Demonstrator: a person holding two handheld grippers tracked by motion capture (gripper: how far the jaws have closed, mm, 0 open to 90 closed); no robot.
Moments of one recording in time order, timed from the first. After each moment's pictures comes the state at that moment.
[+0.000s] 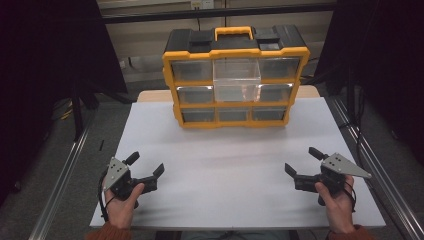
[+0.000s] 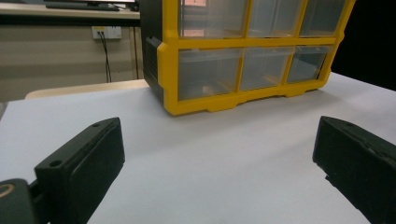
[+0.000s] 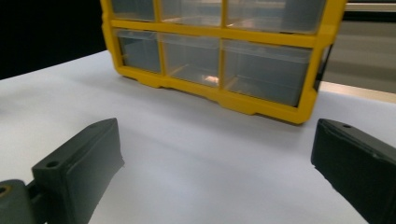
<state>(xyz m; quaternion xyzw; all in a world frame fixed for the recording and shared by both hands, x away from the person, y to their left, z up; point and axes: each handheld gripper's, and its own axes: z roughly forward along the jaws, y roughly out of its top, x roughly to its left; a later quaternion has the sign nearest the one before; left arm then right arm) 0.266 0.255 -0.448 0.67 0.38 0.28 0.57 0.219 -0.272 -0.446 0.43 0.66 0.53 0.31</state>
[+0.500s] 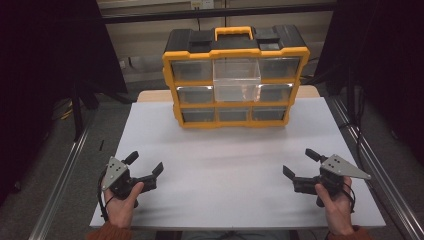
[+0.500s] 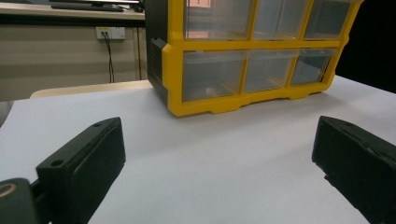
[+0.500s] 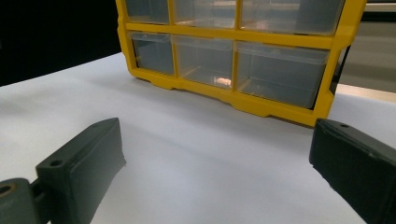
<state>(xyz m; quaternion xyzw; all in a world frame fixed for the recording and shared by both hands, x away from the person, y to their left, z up) 0.268 0.255 -0.448 0.66 0.39 0.28 0.58 0.216 -0.269 -0.447 0.42 0.66 0.54 0.30</state>
